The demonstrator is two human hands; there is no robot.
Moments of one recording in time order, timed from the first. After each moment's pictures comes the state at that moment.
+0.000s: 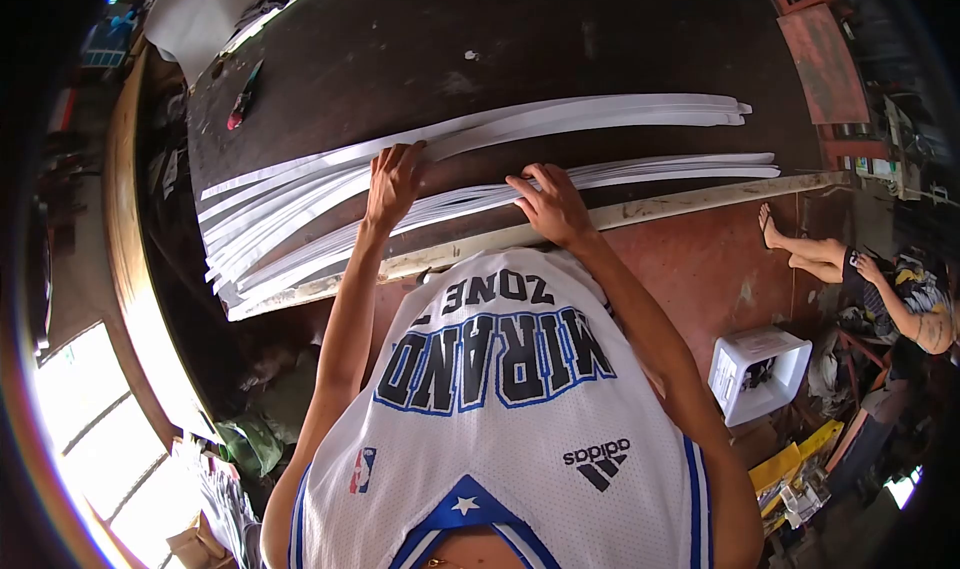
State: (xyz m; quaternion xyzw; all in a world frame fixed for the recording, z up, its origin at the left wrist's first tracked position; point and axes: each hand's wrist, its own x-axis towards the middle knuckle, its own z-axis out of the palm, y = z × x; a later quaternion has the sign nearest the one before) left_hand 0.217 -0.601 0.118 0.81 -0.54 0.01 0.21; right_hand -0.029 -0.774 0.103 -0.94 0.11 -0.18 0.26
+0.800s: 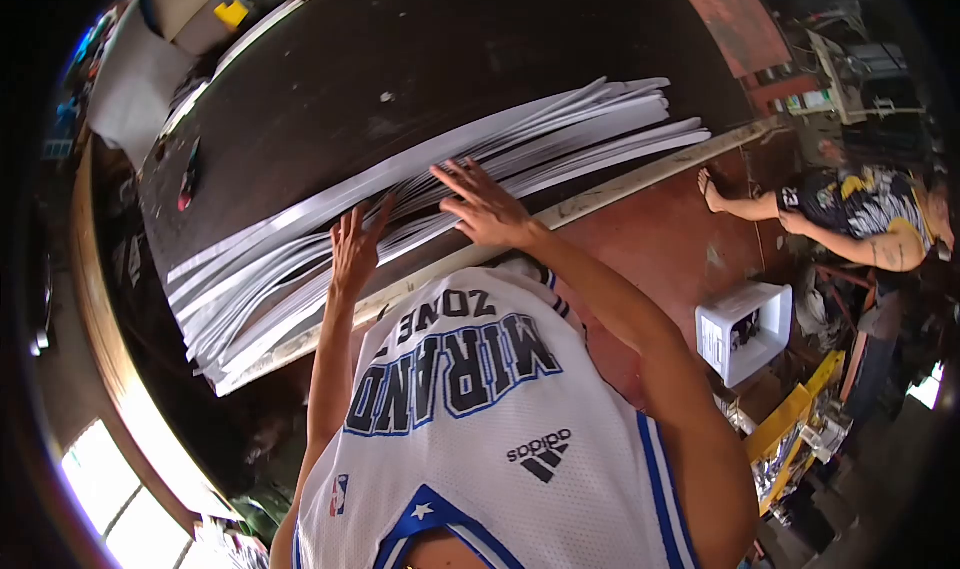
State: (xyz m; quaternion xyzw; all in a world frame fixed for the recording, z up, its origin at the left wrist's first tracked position) left_hand 0.178 -0.590 0.119 0.79 -0.61 0.00 0.08; right_hand -0.027 -0.797 0.117 -0.96 0.04 -0.14 0.25
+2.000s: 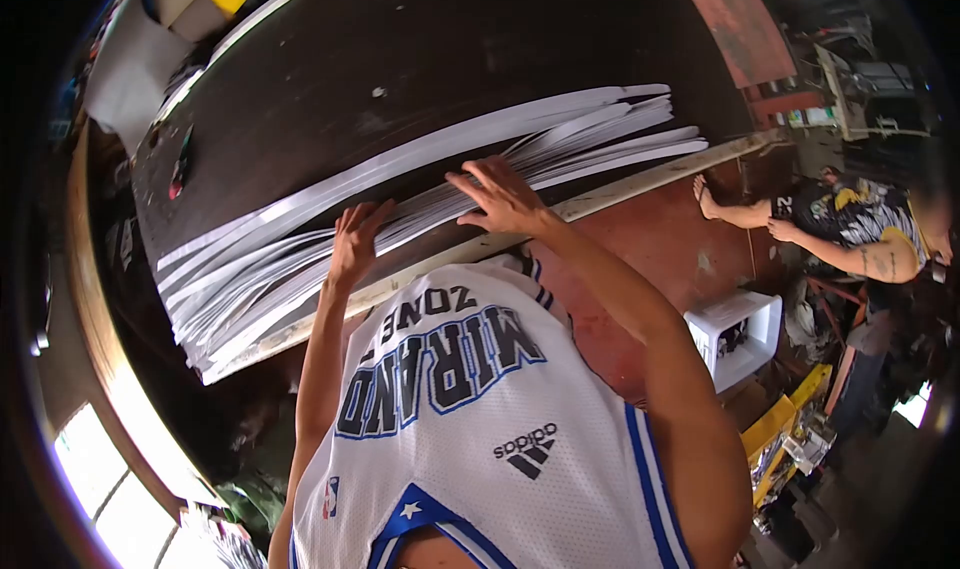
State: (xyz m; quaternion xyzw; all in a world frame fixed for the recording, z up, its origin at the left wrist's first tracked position) left_hand 0.169 -0.597 0.116 0.76 -0.60 -0.09 0.21; right_hand -0.047 -0.829 0.101 -0.97 0.06 -0.11 0.20
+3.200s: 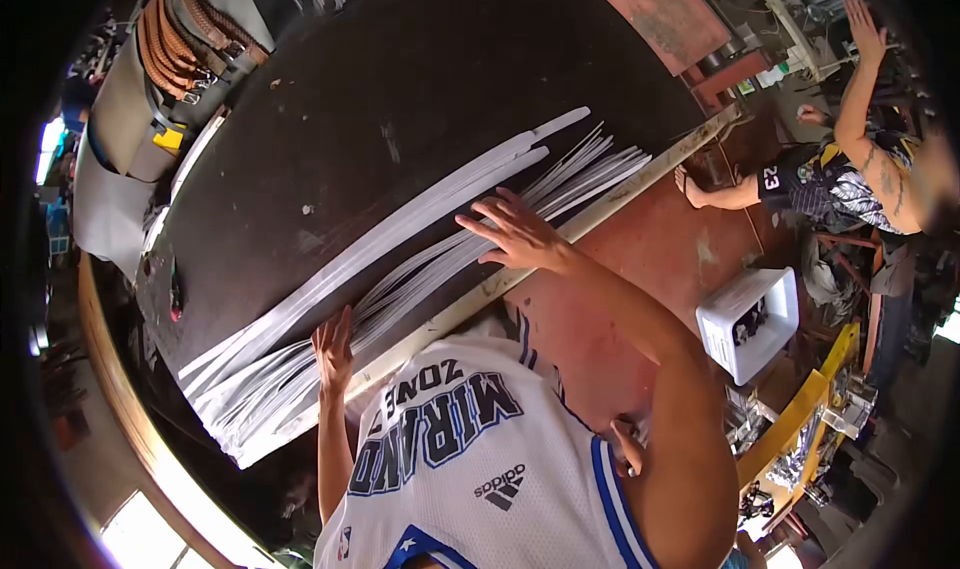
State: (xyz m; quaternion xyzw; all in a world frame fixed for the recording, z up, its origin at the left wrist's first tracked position) left_hand 0.172 -0.579 0.121 0.76 -0.62 -0.03 0.18; right_hand -0.123 -0.913 0.105 -0.98 0.09 -0.13 0.14
